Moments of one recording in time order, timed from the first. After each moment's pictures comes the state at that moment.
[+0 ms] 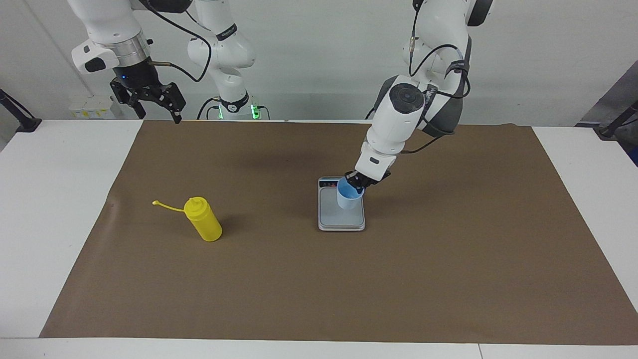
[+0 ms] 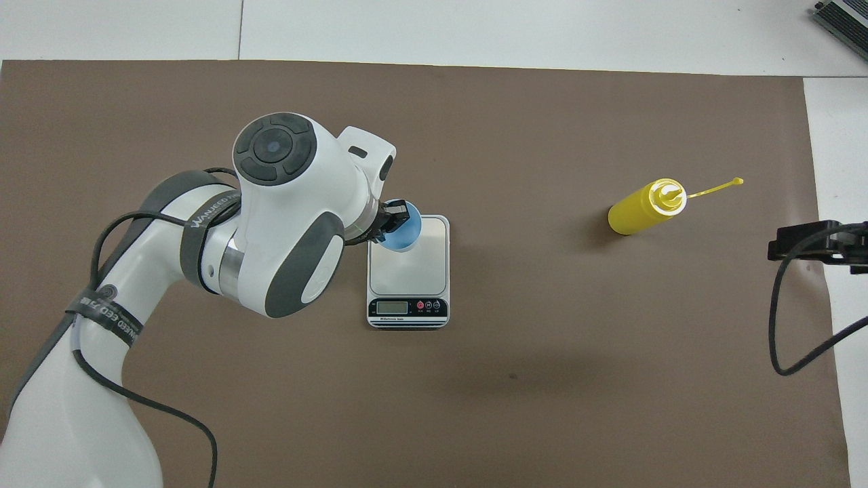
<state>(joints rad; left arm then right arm) -0.51 0.30 -0.06 -1.65 -0.14 1.99 -0.74 -0.09 -0.15 0.04 -1.70 0.00 1.58 0.13</state>
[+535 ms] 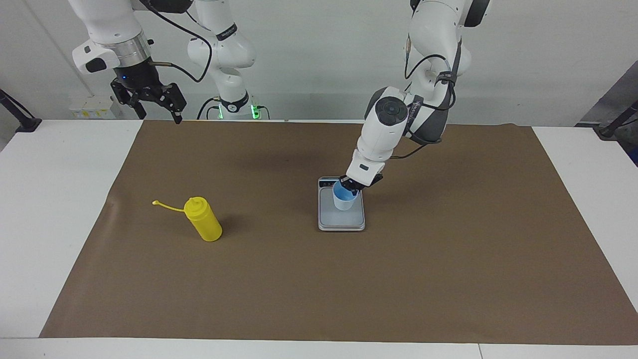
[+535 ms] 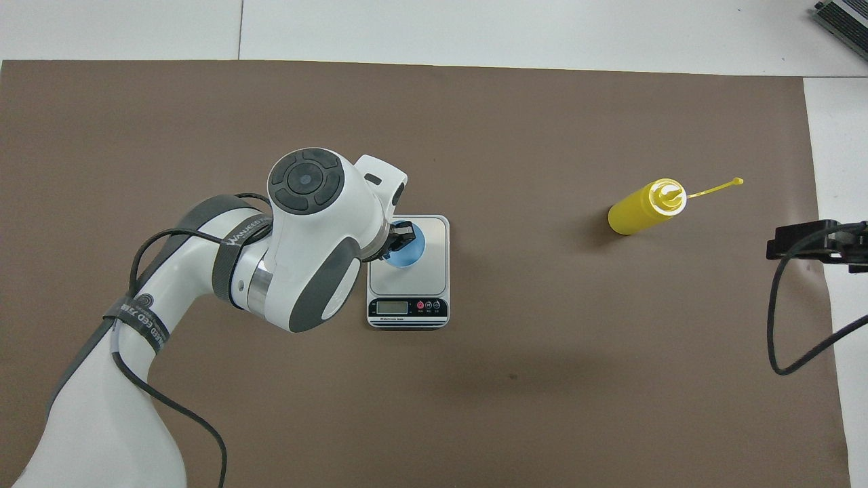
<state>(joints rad) -0.53 0.31 -0.05 -1.75 -0.13 2.07 -0.74 -0.08 -0.15 0.04 -1.70 0.00 1.59 0.13</state>
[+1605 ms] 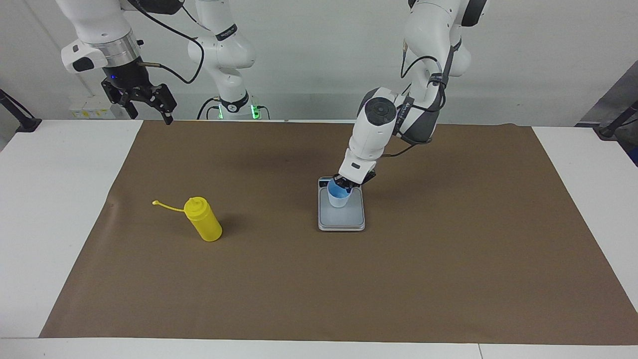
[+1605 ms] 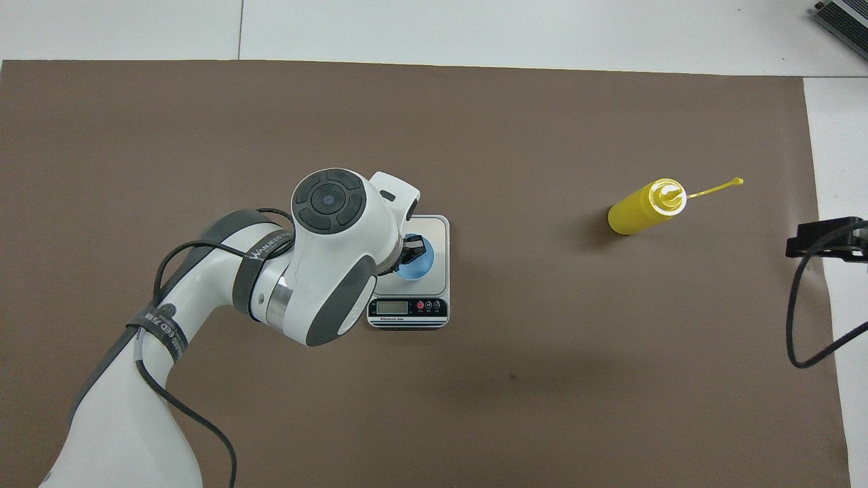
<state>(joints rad) -0.57 0.30 -0.05 -1.79 -0.13 2.09 -0.78 -0.12 -0.15 0.04 -1.70 0.00 1.59 0.13</state>
